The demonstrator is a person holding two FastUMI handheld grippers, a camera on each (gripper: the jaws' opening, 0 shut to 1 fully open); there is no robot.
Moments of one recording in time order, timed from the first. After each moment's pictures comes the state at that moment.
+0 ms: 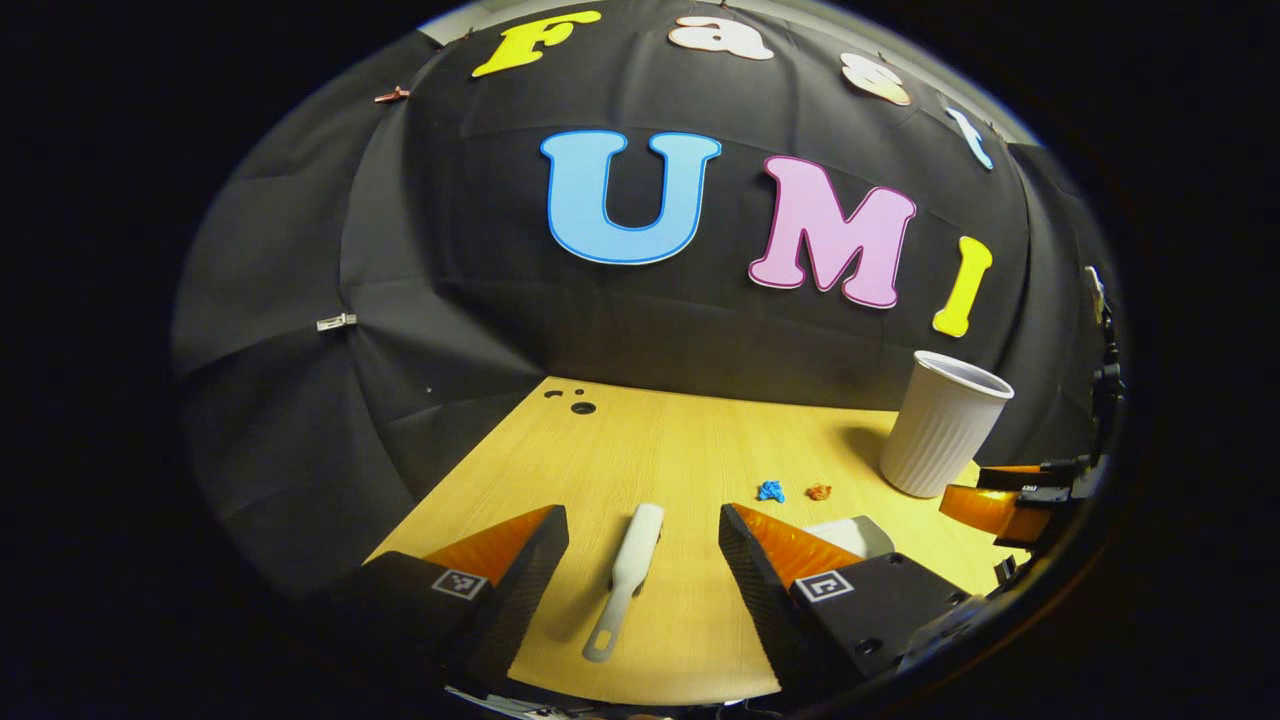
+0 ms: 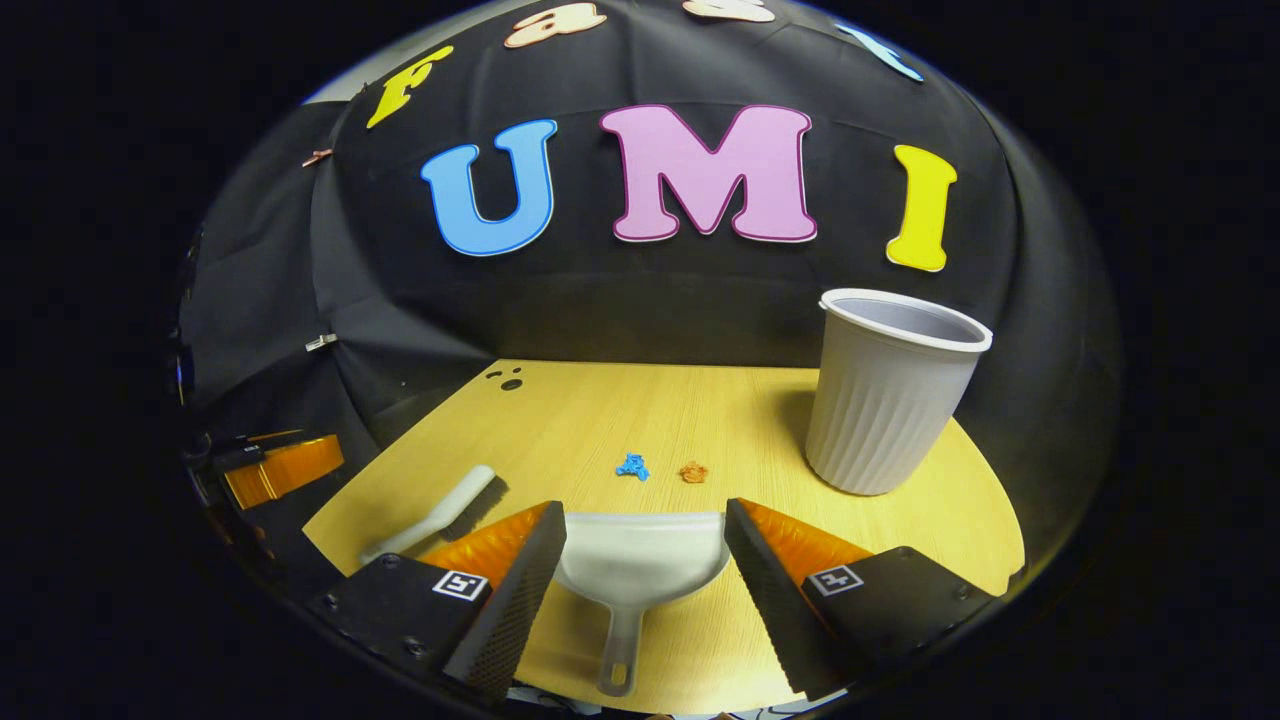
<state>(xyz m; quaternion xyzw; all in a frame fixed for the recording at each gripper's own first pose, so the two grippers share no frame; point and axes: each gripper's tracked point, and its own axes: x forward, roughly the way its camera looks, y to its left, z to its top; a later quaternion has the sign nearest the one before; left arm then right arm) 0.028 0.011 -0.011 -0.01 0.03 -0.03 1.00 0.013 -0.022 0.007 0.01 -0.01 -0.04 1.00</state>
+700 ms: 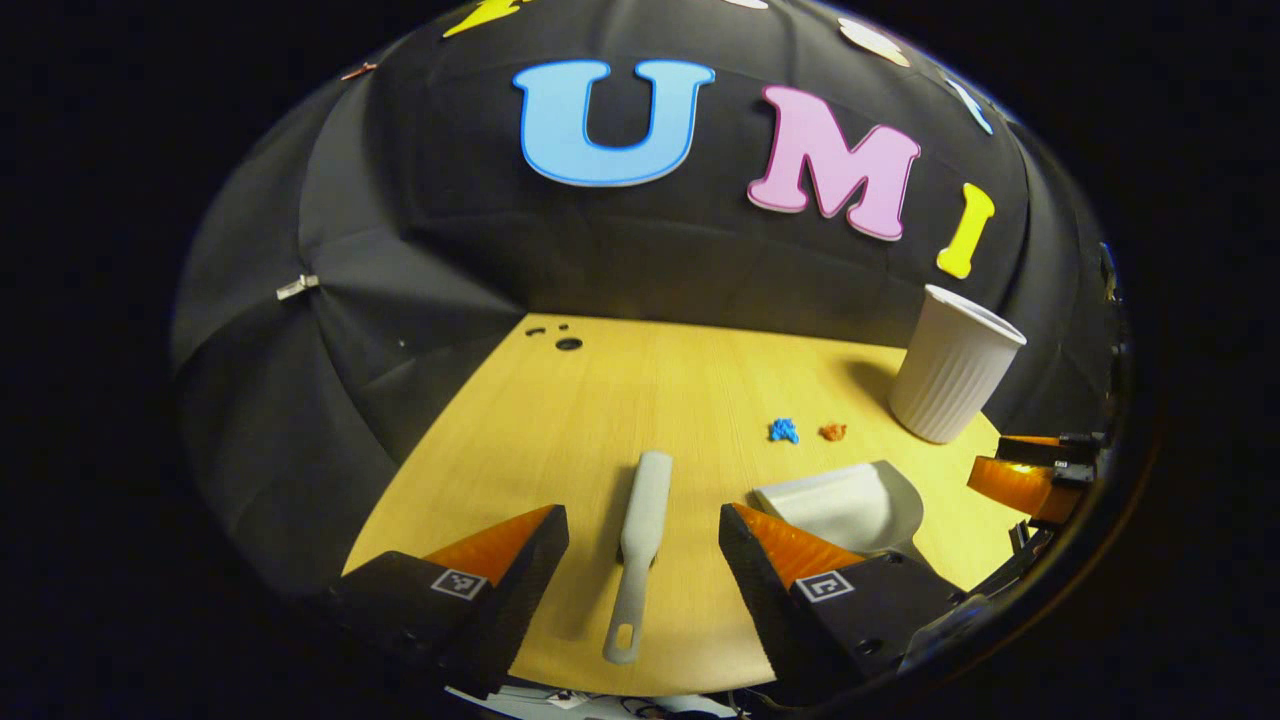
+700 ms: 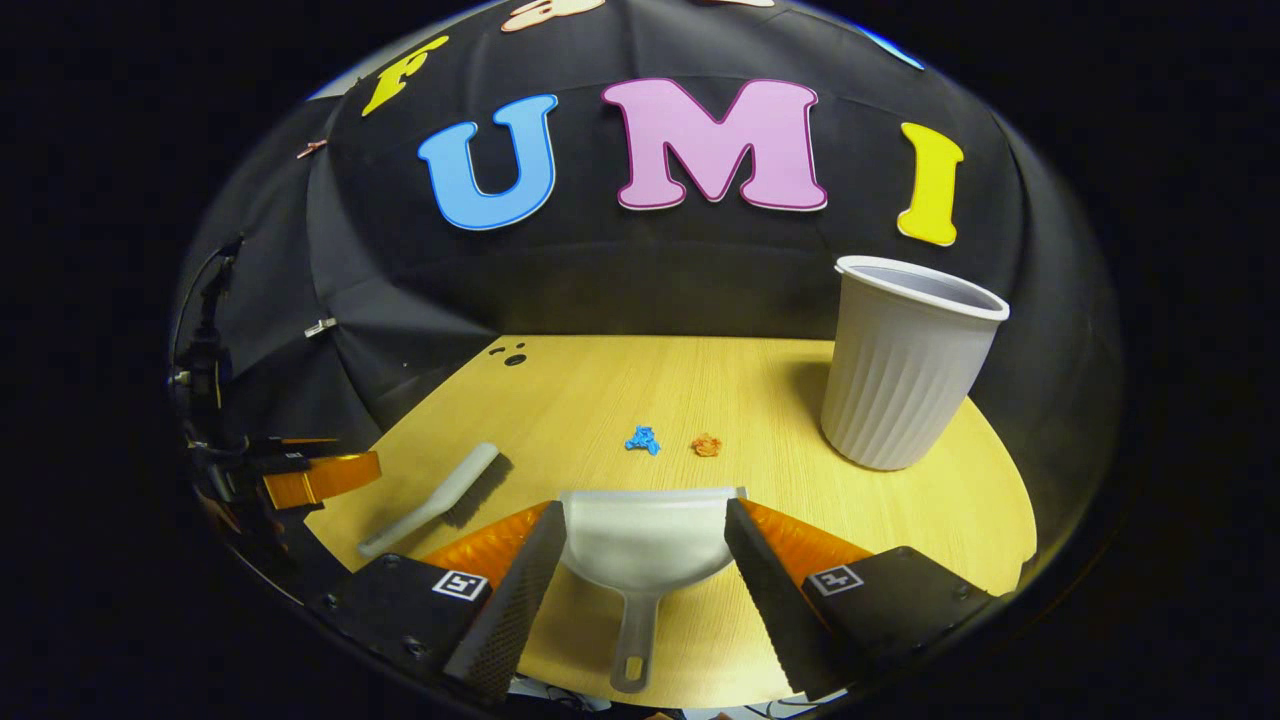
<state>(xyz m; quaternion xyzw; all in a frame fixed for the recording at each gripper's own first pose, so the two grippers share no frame) 0.073 0.016 -0.081 0.01 0.16 -0.06 0.98 0.025 -0.017 -0.025 0.02 0.04 -0.03 1.00</state>
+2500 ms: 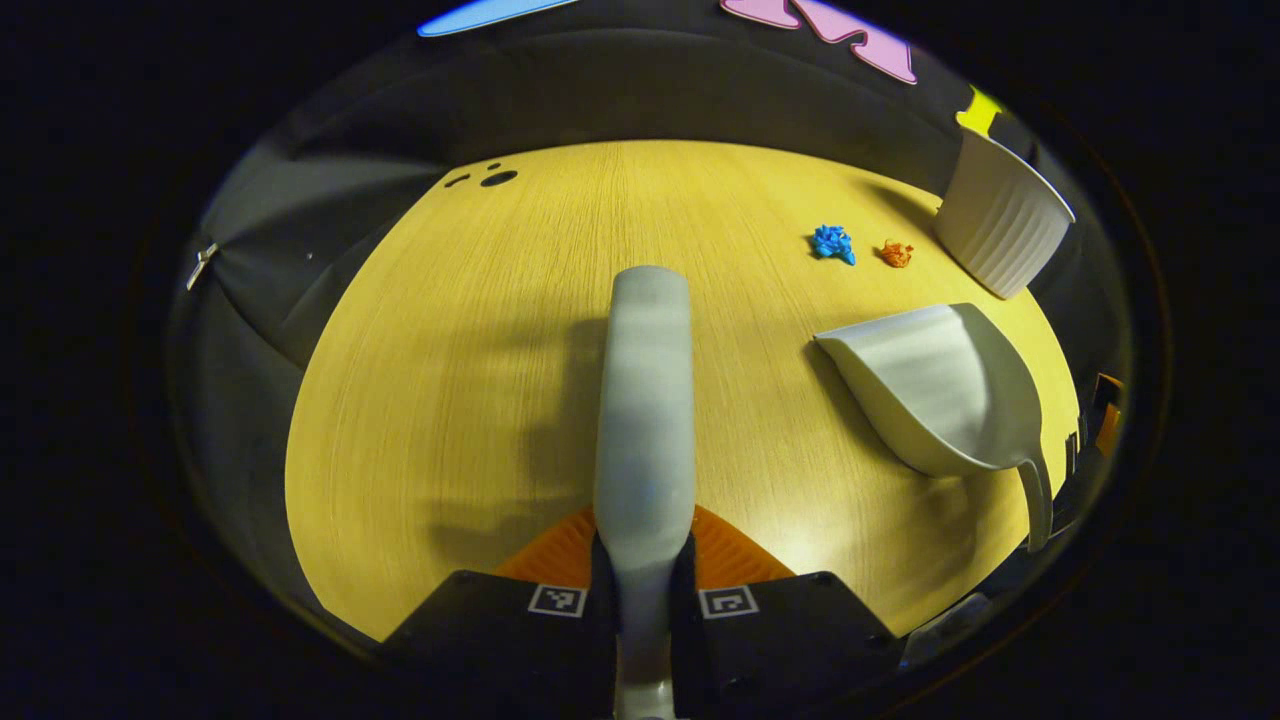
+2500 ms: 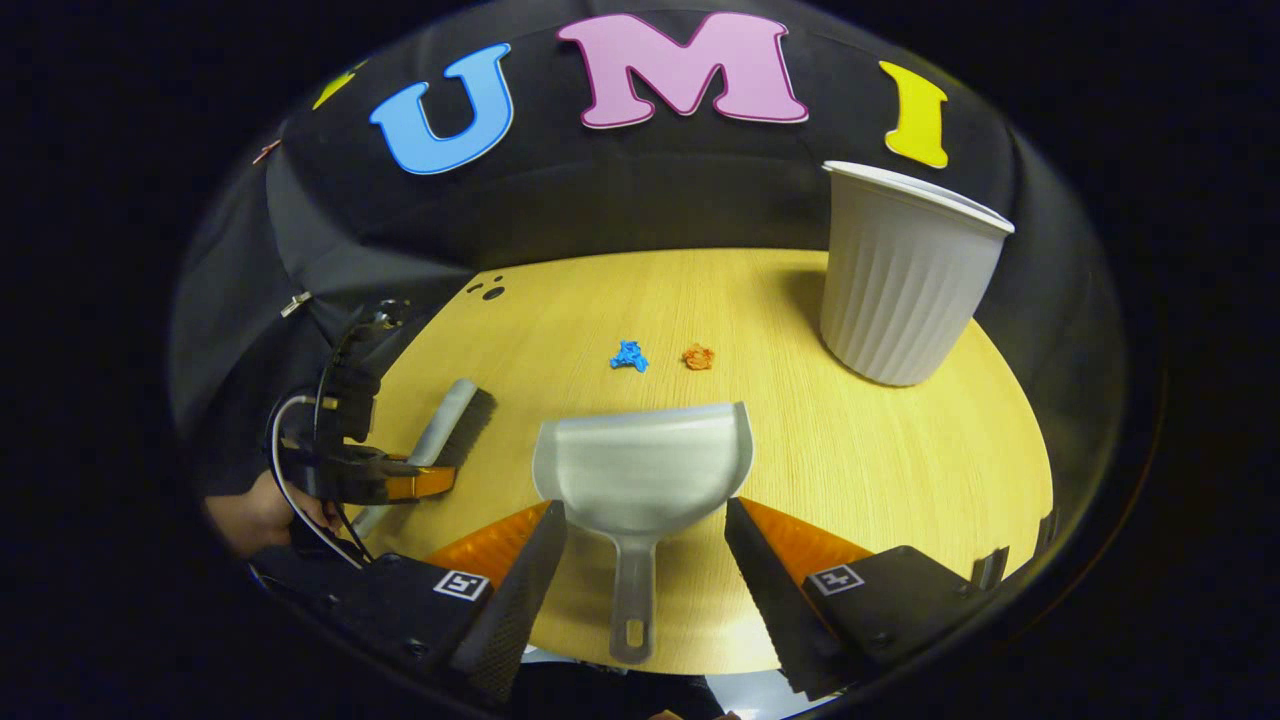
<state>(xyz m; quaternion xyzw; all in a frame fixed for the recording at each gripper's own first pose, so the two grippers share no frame) 0.145 0.017 -0.211 0.09 0.35 -0.08 0.93 0.025 -0.027 -0.078 0.07 0.16 -0.05 0.98</state>
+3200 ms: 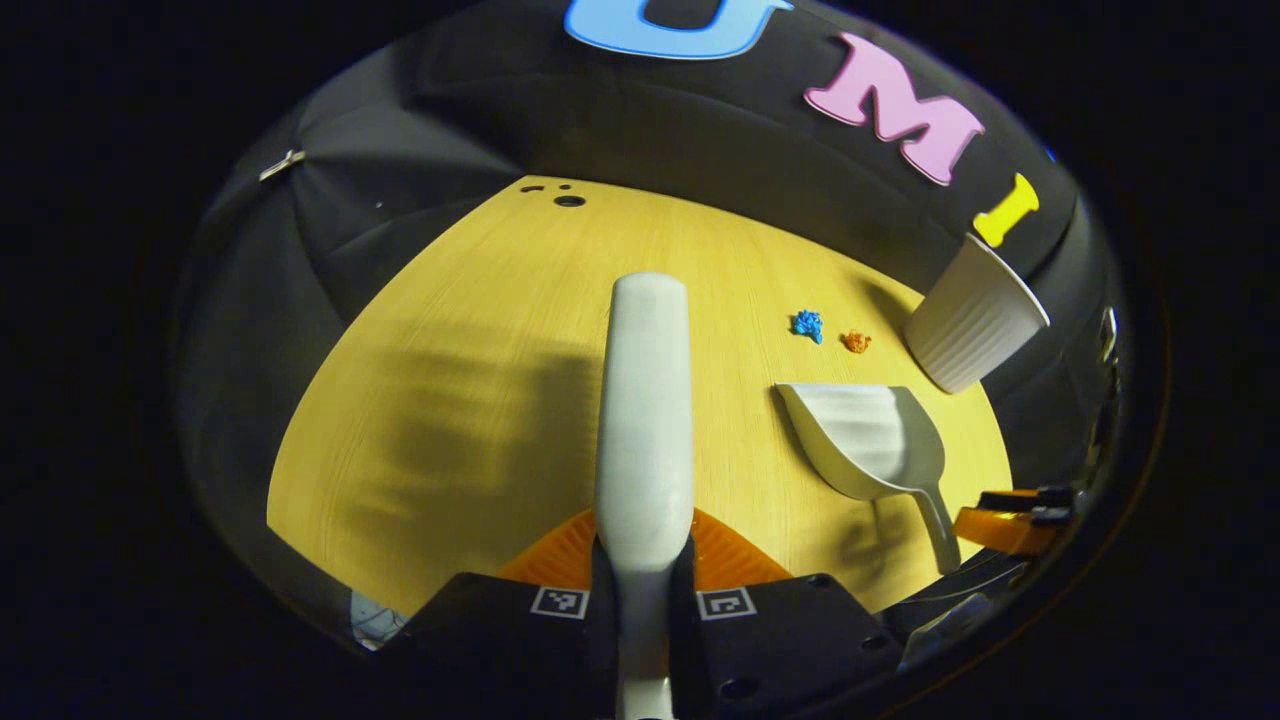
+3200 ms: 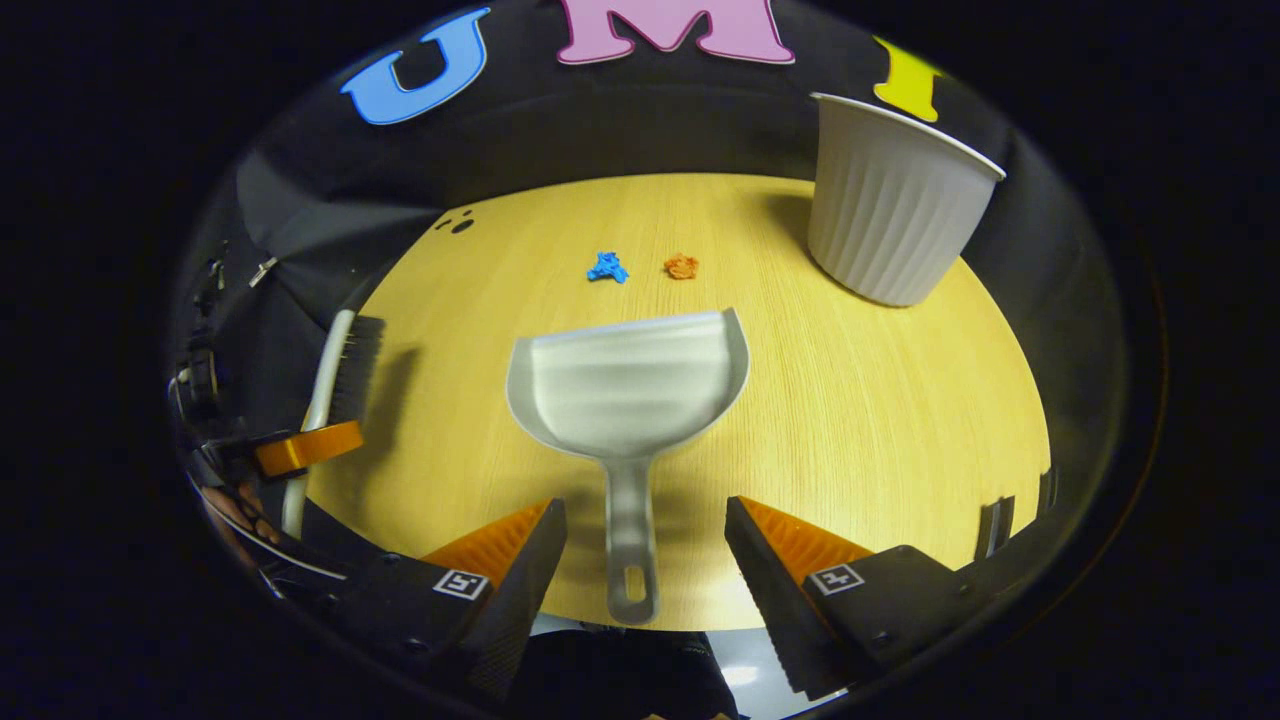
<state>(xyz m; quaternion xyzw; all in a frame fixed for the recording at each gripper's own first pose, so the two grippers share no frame) 0.066 0.035 -0.163 -0.07 0.30 -0.07 0.95 0.022 -0.021 -0.145 0.09 0.27 -0.08 0.95</state>
